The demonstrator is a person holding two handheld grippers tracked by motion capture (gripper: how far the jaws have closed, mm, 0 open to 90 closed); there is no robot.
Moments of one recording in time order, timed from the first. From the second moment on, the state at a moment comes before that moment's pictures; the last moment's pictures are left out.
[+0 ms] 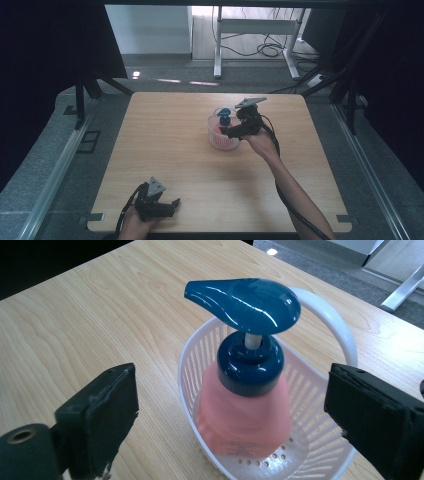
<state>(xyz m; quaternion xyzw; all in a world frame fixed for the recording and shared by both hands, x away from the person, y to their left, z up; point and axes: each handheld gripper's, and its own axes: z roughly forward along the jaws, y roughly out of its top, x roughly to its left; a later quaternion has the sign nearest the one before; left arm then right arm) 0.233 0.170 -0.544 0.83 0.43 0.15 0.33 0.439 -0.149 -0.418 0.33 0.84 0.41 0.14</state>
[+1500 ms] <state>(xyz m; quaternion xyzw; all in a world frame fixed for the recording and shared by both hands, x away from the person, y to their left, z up) 0.233 0.170 -0.544 0.83 0.43 0.15 0.34 0.395 -0.182 -0.424 0.32 0.84 0.41 0.14</state>
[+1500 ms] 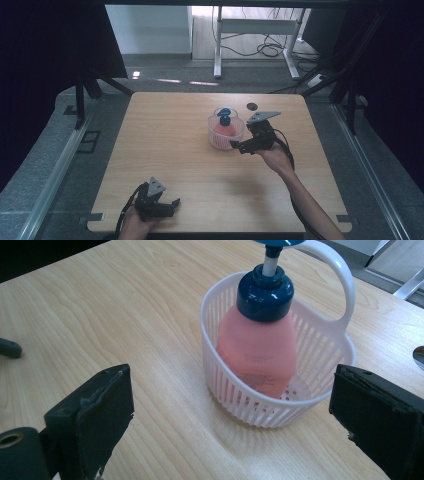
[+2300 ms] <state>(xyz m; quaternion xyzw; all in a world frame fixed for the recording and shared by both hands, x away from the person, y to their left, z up) 0.233 0.170 -0.544 0.83 0.43 0.15 0.34 0.359 -0.206 -0.425 0.31 0.84 0.42 0.14</state>
